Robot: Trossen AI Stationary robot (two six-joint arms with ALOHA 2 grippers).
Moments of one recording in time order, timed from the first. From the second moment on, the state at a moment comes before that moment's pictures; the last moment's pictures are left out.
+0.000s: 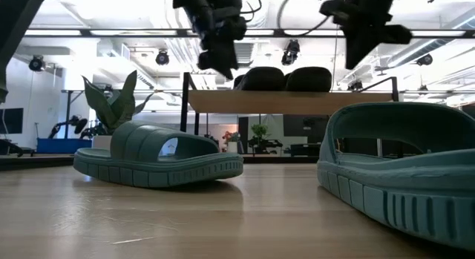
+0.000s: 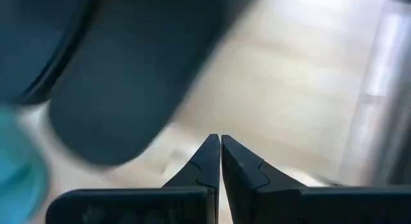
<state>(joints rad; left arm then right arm) 0.40 1.82 1.83 -1.05 0.19 -0.02 -0.11 1.24 1.21 -1.18 0.33 1.03</state>
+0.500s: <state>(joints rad) 0.53 1.81 1.82 -1.05 0.14 -0.05 -0.39 1.33 1.21 -1.06 0.33 0.82</state>
